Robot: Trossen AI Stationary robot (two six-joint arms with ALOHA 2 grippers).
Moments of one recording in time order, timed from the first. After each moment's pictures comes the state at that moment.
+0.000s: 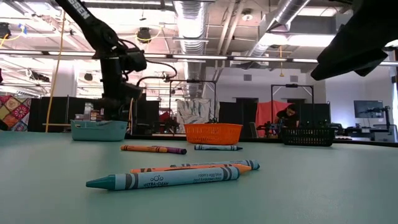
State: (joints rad) left arm 0.88 1.53 0.94 -0.52 -0.22 0.85; right arm 0.72 1.49 0.79 -0.12 0.63 0.86
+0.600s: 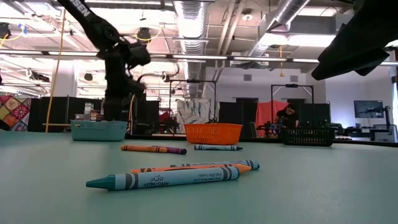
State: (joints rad) left arm 0.84 1.54 0.94 -0.44 -0.50 0.73; right arm 0.72 1.49 0.79 -0.12 0.64 0.86
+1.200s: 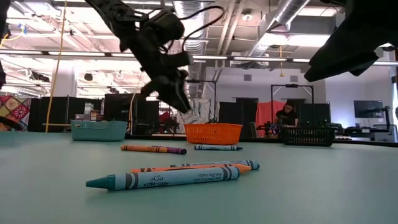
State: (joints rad) left arm 0.33 1.62 1.01 -0.14 -0.03 0.62; right arm 0.70 1.49 0.80 -0.13 0.64 0.83
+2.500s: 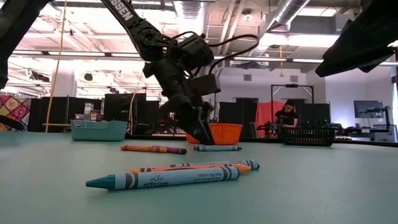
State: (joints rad) left arm 0.22 1.97 1.17 -0.10 0.22 0.45; right arm 0.75 1.49 0.80 -0.13 0.68 0.84
